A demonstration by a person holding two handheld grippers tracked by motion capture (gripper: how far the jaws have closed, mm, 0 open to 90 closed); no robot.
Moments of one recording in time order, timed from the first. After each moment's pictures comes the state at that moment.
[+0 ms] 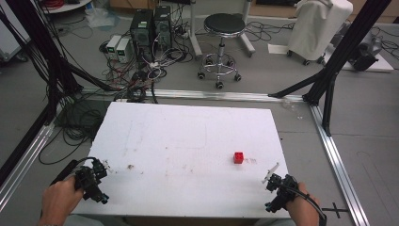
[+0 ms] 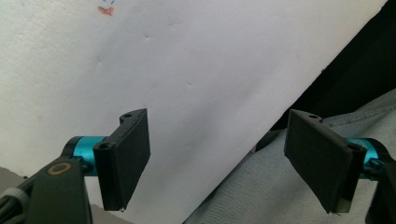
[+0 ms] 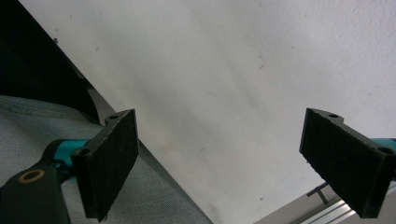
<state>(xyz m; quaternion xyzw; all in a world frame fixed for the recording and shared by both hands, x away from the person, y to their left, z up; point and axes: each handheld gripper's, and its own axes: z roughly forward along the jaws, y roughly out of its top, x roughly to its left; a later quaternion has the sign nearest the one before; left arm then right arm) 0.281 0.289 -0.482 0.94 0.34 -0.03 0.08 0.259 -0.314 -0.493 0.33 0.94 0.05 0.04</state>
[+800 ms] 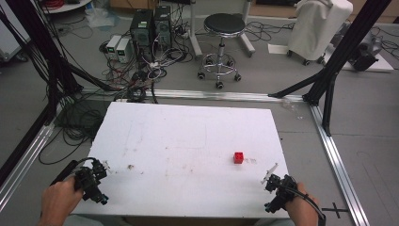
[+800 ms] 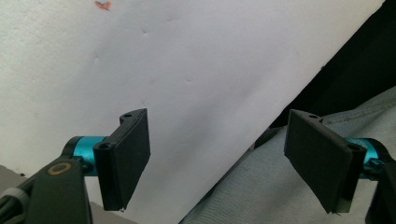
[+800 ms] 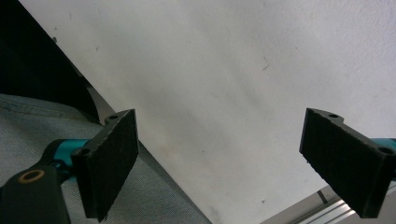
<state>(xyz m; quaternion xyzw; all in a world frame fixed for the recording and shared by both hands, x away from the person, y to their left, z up) 0.280 0.289 -0.482 0.93 0.35 -0.04 0.07 0.259 -0.313 -0.496 0.32 0.95 0.04 0.03</state>
